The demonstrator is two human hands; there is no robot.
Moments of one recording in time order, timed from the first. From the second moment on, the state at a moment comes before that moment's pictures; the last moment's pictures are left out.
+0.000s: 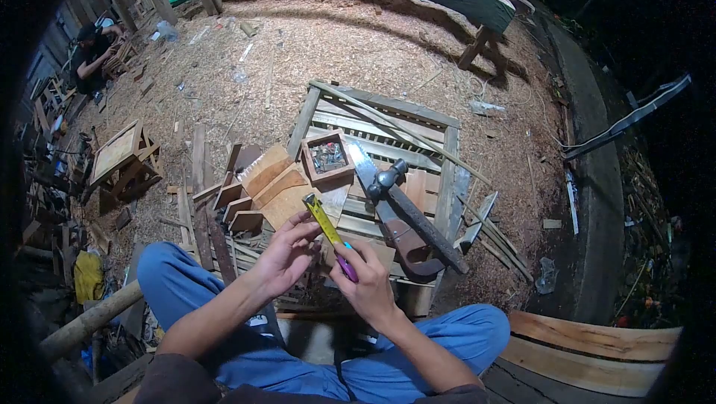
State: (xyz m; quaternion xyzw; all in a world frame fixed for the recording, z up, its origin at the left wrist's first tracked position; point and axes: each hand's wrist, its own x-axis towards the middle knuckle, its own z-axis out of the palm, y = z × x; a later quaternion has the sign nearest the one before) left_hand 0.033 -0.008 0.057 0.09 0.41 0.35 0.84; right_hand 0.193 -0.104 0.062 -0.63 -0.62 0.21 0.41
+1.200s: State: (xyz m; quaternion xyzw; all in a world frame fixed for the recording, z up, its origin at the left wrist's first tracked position) left_hand 0.038 -0.010 0.057 0.05 0.41 0.36 0.84; right_hand 0.191 -0.106 0.063 -0.65 -0.61 0.21 0.41
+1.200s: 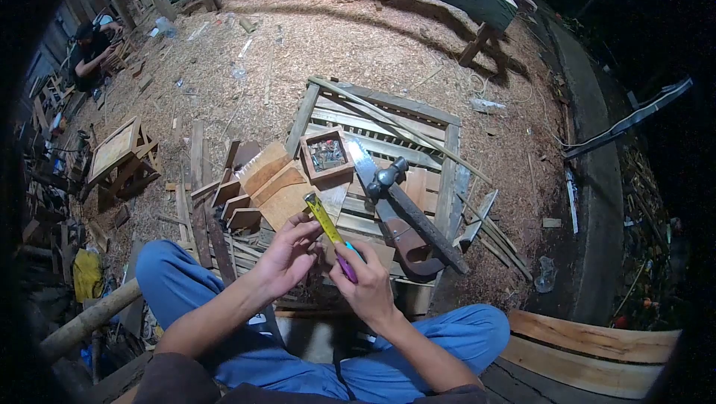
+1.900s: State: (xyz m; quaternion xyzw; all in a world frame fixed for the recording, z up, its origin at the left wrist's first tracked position) left_hand 0.040 -0.014 0.053 0.07 0.41 0.38 0.83; right_hand 0.193 -0.105 0.058 -0.64 -0.61 0.22 0.41
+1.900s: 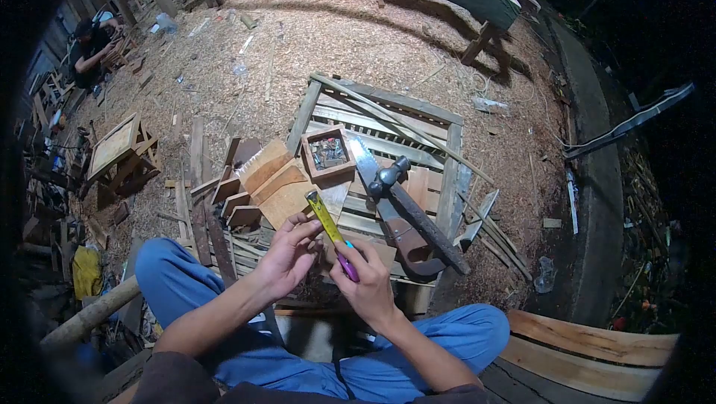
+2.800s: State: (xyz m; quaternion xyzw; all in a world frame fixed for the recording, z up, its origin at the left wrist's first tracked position) left_hand 0.048 -0.011 0.069 0.11 0.40 0.44 0.79; right_hand 0.194 -0.099 0.059 -0.64 -0.60 0.17 0.46
